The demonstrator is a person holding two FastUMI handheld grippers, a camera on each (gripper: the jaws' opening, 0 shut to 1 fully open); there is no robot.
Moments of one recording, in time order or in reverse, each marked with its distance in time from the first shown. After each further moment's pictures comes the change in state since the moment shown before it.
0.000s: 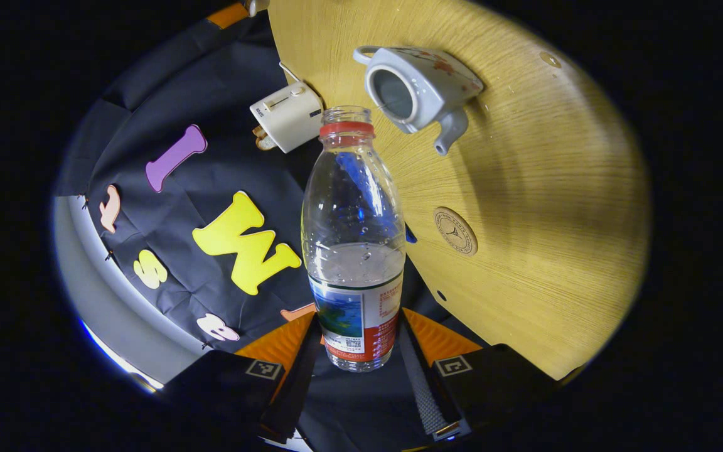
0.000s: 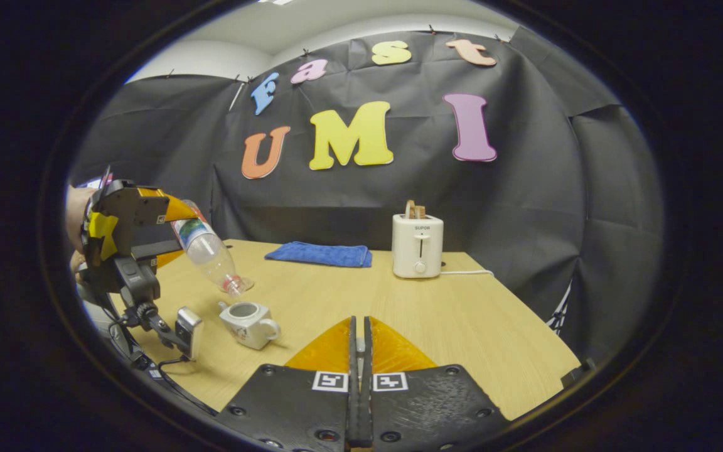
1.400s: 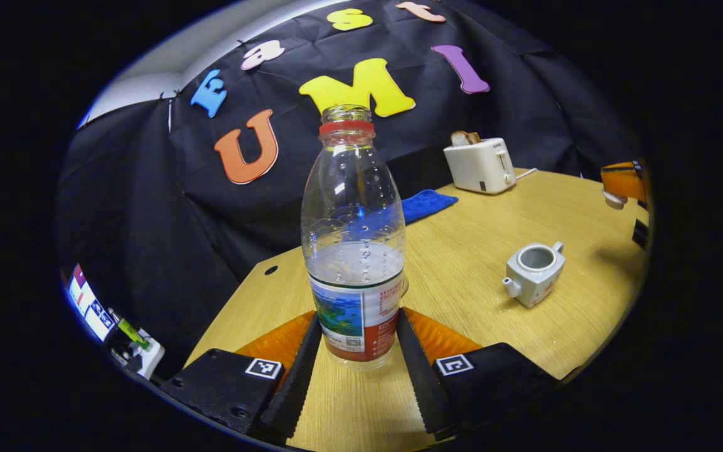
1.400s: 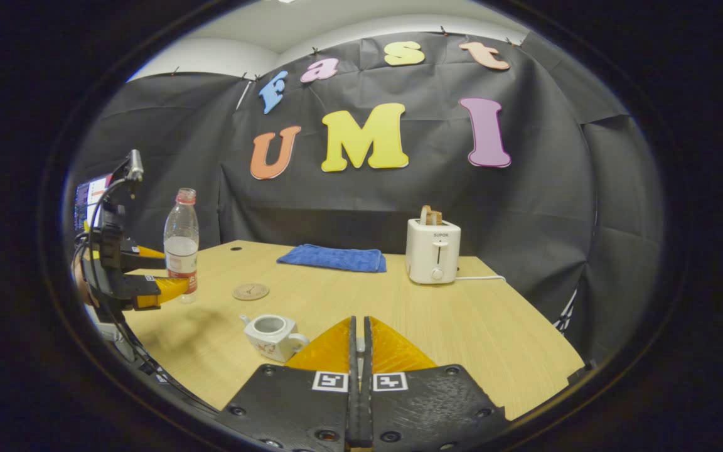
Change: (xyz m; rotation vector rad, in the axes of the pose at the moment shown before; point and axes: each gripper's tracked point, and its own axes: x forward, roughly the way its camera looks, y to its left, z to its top) left arm -0.022 -0.080 -0.003 -1.777 -0.065 -0.282; right arm 0.003 0.043 0.020 -0.015 0.003 0.021
